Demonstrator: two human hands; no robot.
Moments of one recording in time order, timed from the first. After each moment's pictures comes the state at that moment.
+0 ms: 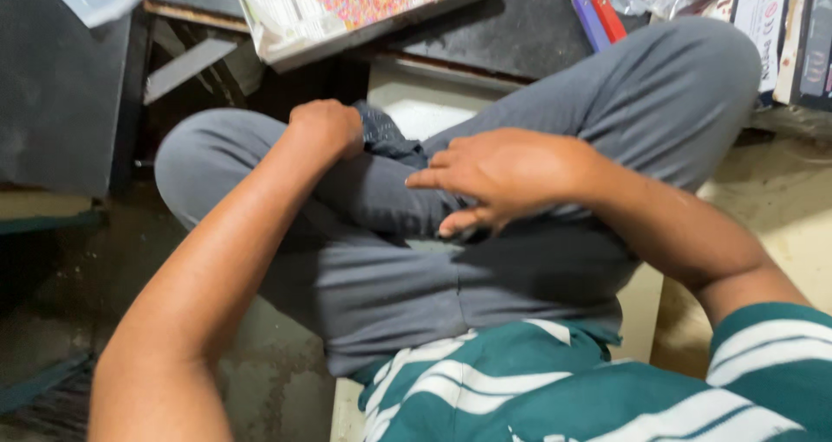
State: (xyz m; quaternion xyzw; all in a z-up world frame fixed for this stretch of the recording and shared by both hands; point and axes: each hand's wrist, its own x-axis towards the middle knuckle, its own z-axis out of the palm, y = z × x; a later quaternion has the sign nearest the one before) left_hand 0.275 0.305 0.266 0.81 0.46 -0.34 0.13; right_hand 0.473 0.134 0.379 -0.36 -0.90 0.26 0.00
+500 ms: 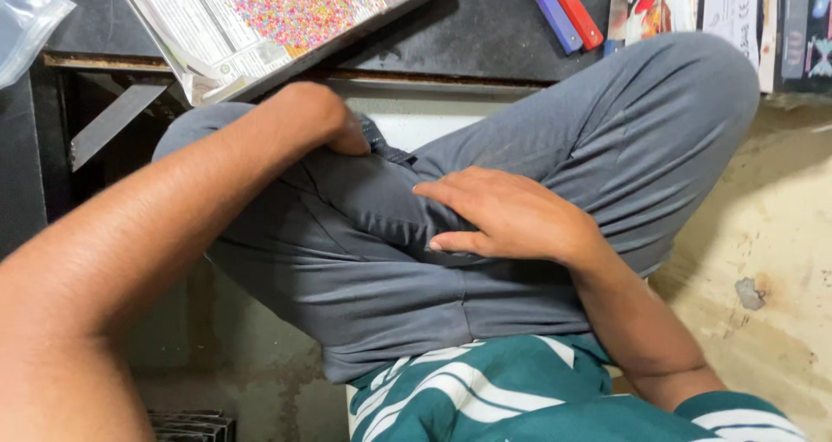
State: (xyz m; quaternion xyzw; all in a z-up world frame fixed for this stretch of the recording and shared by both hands) left_hand 0.351 0.342 0.271 0.82 0.23 -0.52 0.10; right_hand 0.474 0.092 0.344 -0.56 -0.76 0.29 0.16
